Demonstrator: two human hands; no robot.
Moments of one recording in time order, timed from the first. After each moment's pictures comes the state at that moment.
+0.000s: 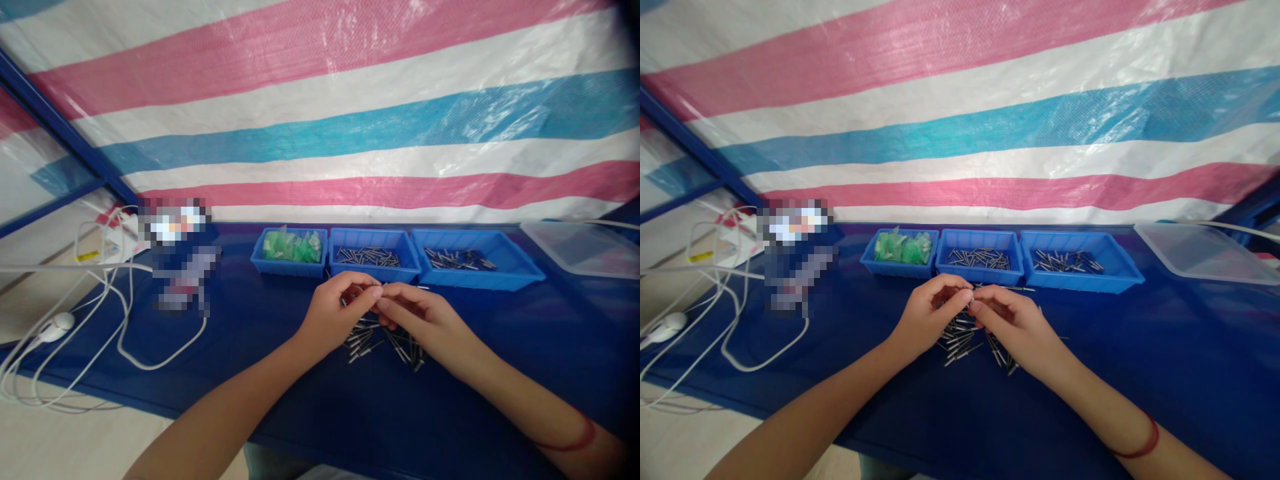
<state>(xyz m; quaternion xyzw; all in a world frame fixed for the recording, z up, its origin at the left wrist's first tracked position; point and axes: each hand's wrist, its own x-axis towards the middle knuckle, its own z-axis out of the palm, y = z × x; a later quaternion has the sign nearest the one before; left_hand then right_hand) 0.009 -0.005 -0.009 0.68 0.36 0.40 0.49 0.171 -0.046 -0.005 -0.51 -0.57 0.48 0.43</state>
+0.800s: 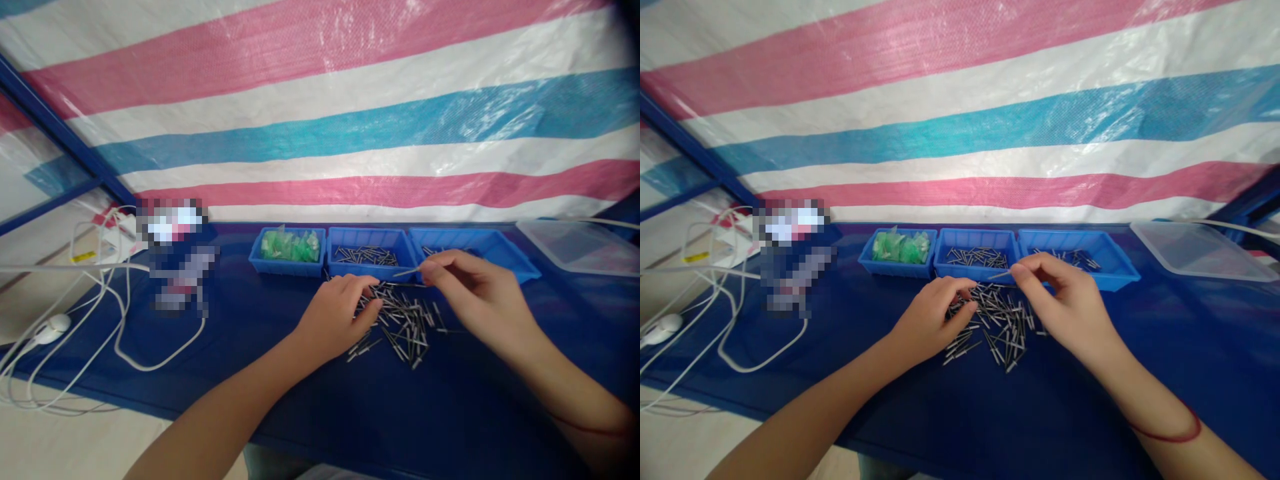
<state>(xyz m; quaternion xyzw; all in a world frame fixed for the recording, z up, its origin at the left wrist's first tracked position) 0.003 -0.005 -0.001 0.88 0.33 0.27 0.19 0.219 -0.037 0.006 -0.59 -0.63 0.16 0.47</state>
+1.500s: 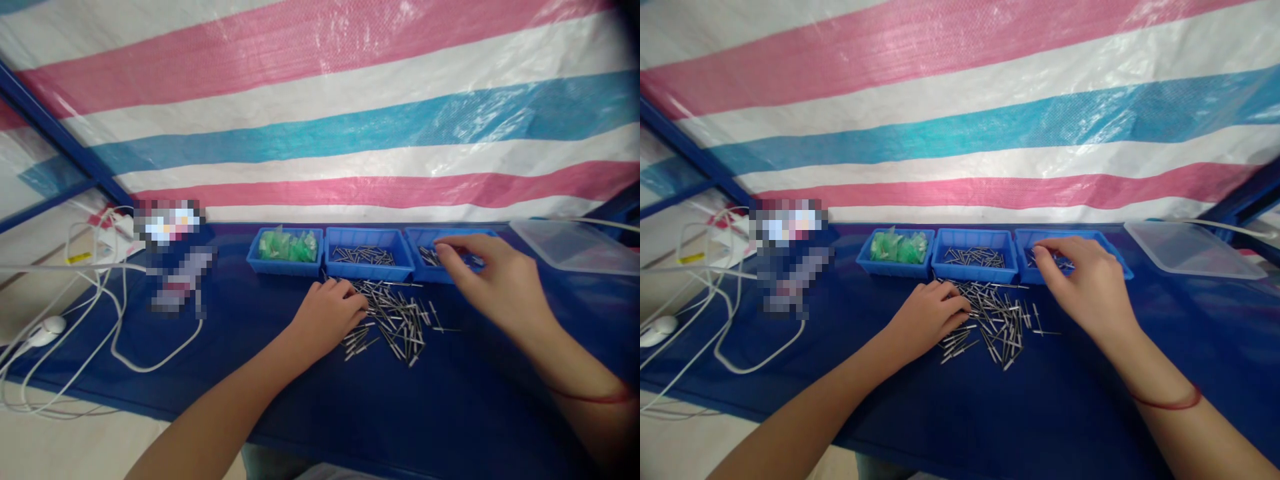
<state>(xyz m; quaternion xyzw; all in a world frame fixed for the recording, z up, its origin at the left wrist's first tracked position) -0.001 -0.002 -0.001 0.94 0.33 0.08 0.04 0.253 -0.024 0.006 -0.65 -0.67 -0.06 0.35</state>
